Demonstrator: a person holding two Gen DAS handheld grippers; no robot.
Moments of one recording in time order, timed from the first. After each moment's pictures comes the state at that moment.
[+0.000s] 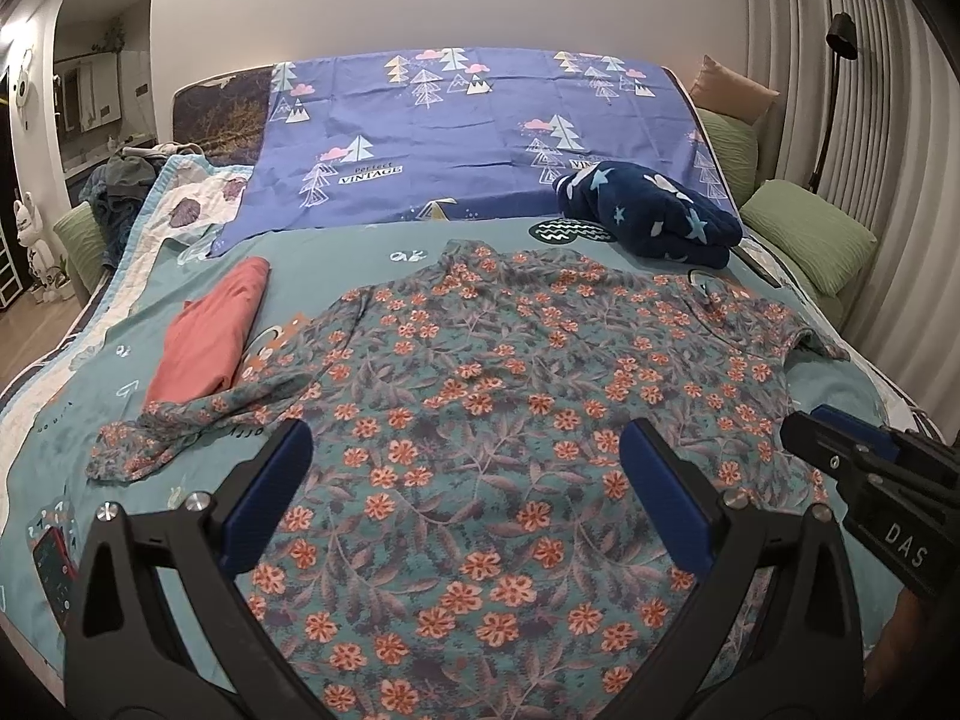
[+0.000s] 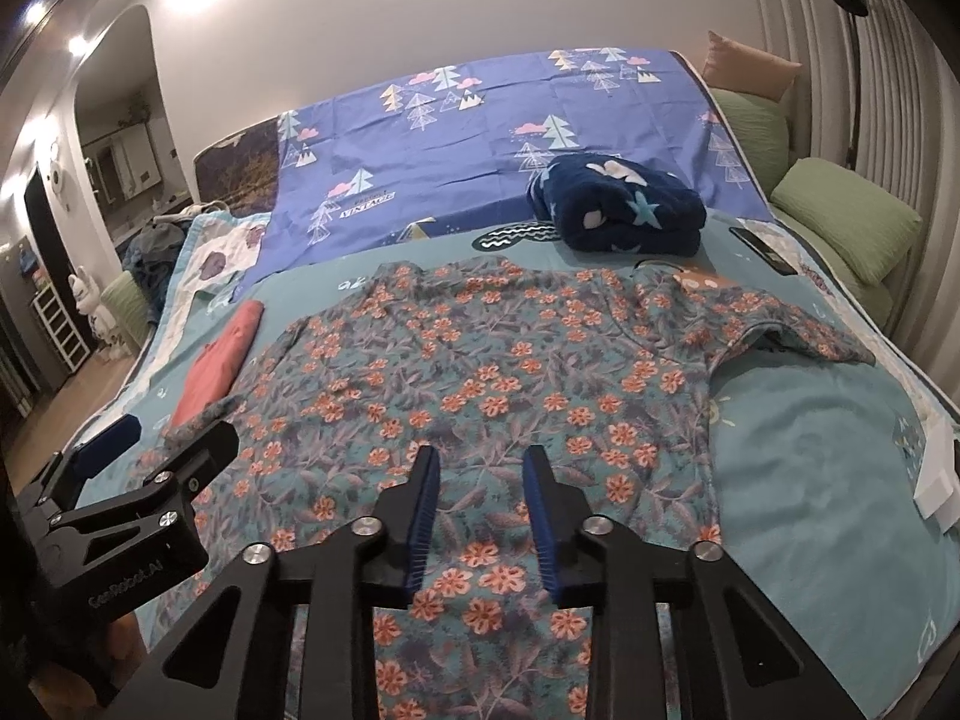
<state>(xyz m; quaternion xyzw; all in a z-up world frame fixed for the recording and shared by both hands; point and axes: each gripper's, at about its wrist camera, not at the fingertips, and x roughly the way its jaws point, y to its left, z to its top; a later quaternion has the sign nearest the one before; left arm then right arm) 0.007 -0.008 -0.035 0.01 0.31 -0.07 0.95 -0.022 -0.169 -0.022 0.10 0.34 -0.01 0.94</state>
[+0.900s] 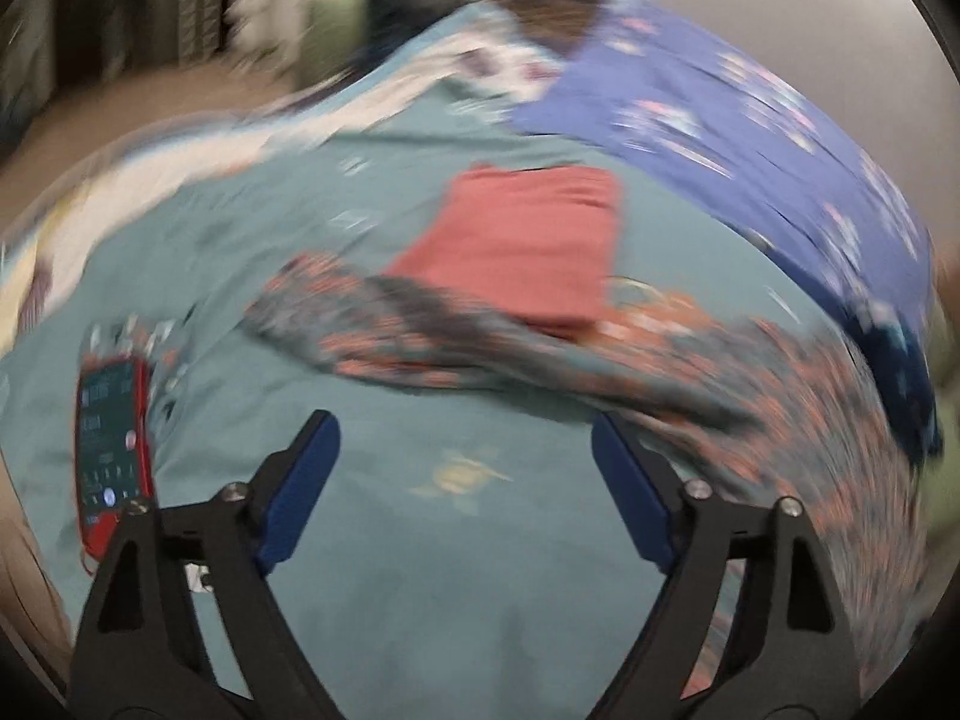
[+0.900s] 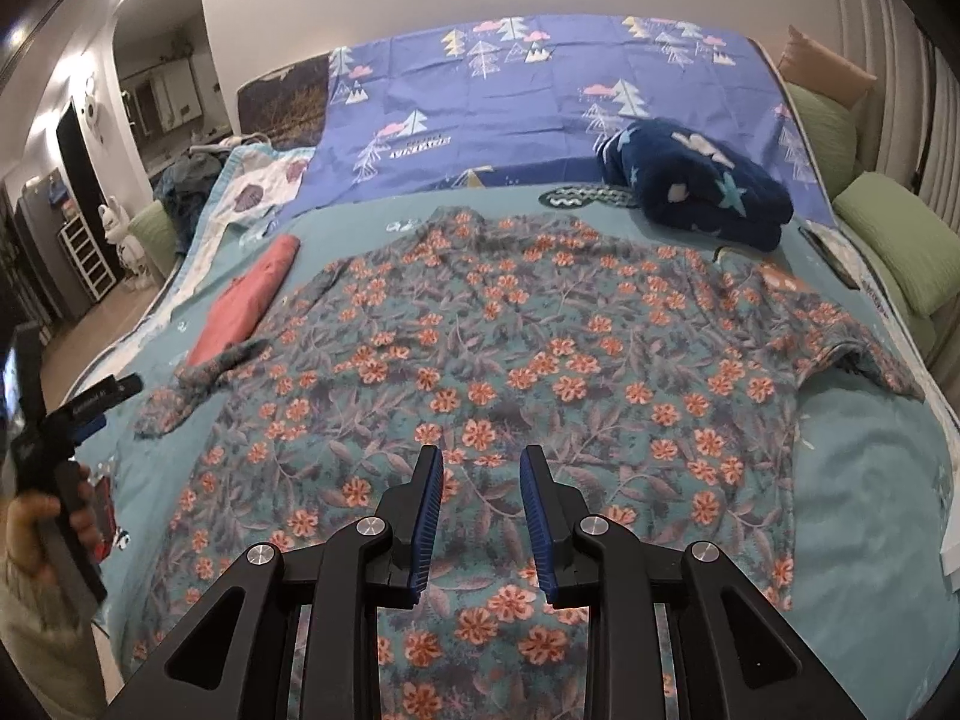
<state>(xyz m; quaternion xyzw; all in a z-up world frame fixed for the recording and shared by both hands) 0.059 0.280 -0.129 -0.23 0.38 0.19 0.87 0.022 -0.139 -0.044 0.06 0.40 0.05 0.92</state>
